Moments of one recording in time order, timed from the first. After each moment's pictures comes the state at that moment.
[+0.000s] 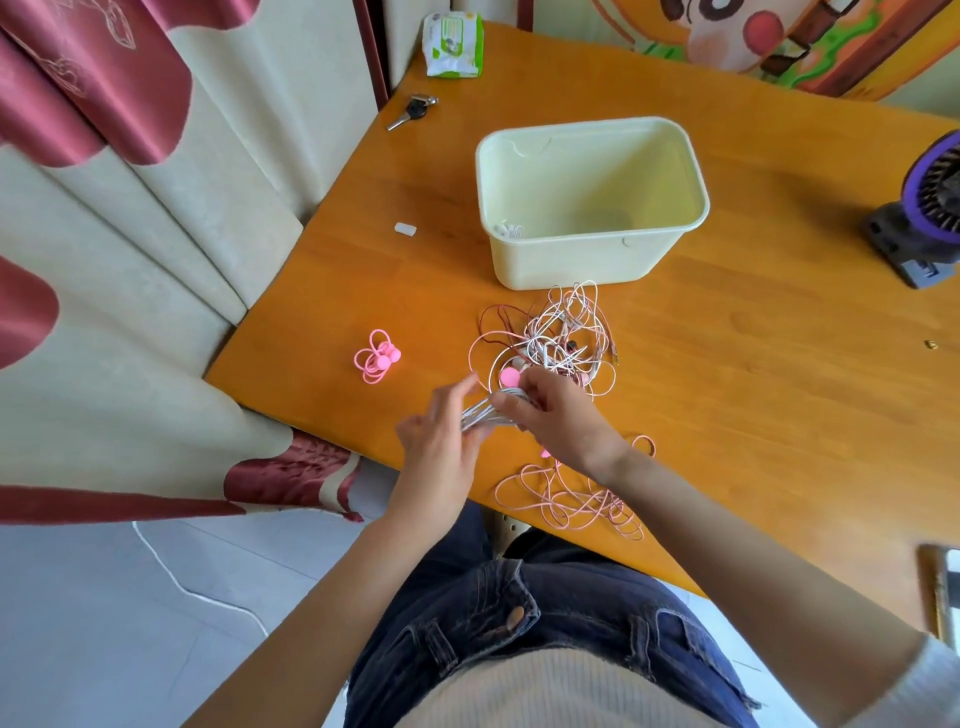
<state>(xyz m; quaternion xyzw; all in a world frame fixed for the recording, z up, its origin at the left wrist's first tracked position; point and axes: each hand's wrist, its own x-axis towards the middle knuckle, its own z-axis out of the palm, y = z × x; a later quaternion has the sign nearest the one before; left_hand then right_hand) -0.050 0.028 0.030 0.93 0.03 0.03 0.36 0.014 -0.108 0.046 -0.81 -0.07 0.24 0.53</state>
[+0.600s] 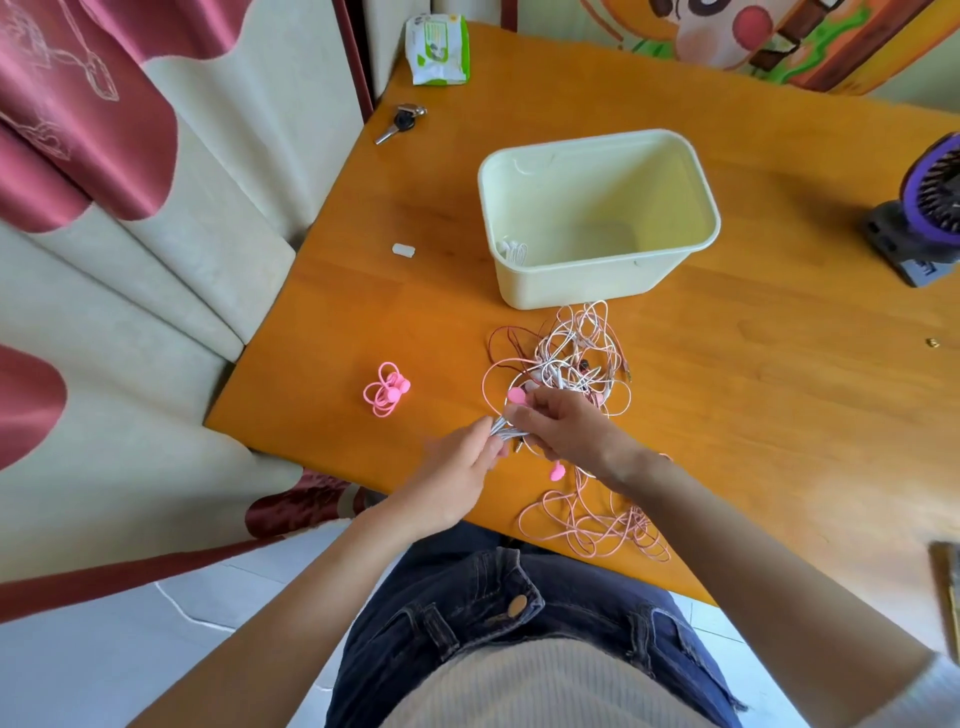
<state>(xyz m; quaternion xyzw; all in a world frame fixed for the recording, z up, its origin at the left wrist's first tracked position) -0.006 0.064 0.051 0.84 0.02 -0.31 0.45 0.039 -0.092 0.053 -0.76 0.01 0.35 0.54</state>
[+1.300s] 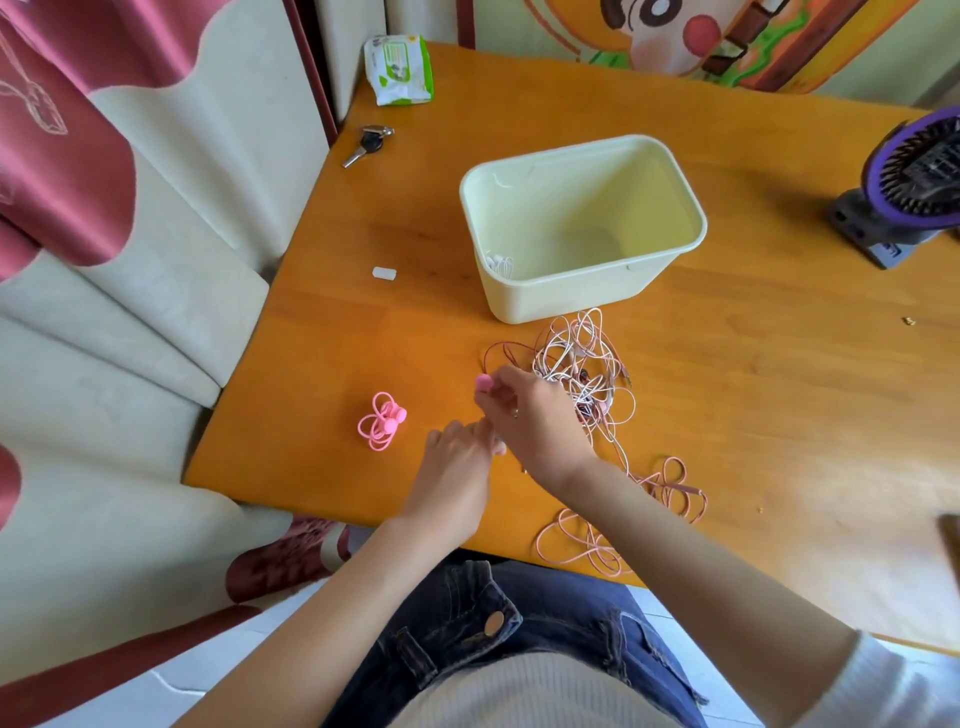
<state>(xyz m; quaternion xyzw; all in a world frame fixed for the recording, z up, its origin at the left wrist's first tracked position) 0.017 0.074 0.025 0.96 -0.15 -0.16 0.15 0.052 -0.037 0.029 -0.90 -0.02 0.06 0.43</state>
